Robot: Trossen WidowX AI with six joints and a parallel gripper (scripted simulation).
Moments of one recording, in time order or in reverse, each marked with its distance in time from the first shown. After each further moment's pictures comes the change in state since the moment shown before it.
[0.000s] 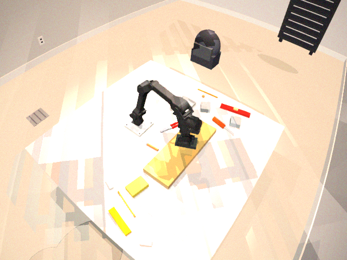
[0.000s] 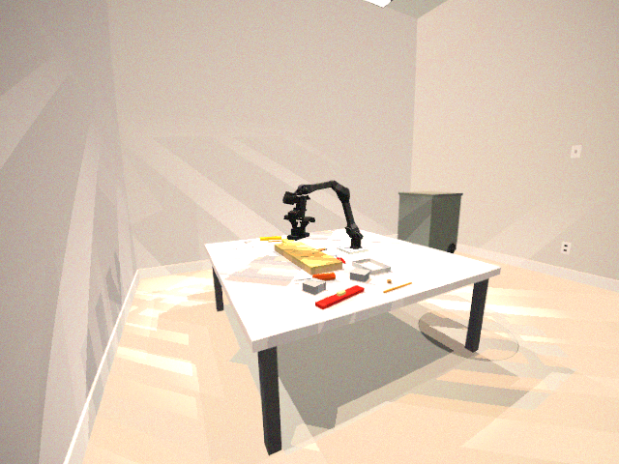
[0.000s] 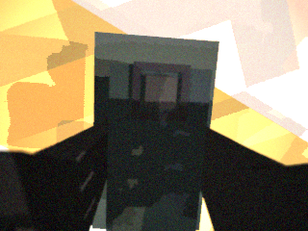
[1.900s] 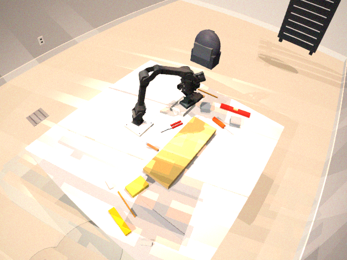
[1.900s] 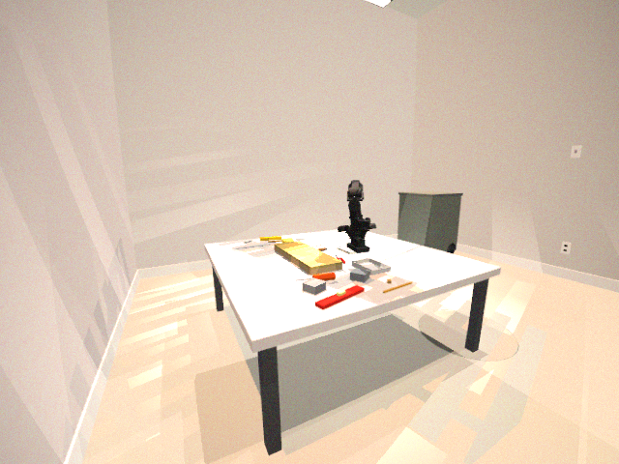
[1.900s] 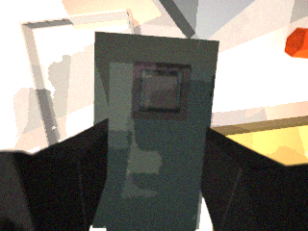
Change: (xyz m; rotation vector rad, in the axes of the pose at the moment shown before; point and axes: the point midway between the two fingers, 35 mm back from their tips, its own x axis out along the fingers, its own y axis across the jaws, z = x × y) arm 0.012 0.358 -0.035 -0.895 -0.002 0.265
